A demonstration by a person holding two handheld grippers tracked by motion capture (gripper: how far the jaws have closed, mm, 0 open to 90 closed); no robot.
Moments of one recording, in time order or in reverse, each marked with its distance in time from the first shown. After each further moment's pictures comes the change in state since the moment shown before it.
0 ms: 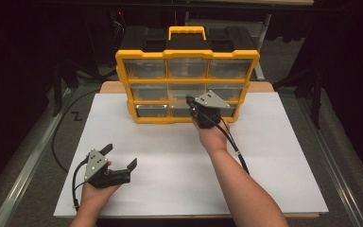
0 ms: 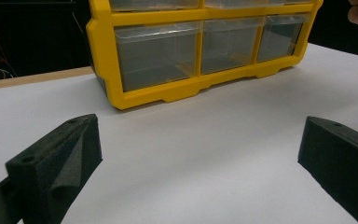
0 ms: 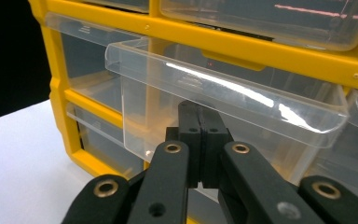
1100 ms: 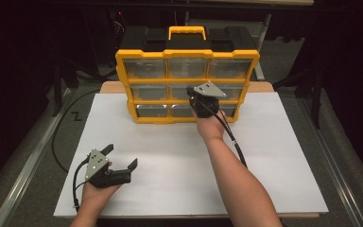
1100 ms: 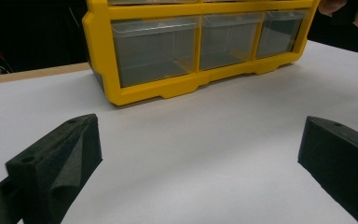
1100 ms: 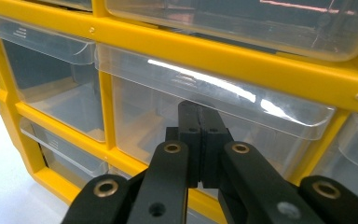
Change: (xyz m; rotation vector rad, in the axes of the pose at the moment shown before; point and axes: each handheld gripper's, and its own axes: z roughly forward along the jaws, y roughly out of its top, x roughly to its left) left arm 0.000 -0.002 0.003 0.011 -0.007 -0.007; right arm -0.015 0.006 0.030 0.015 -0.054 0.017
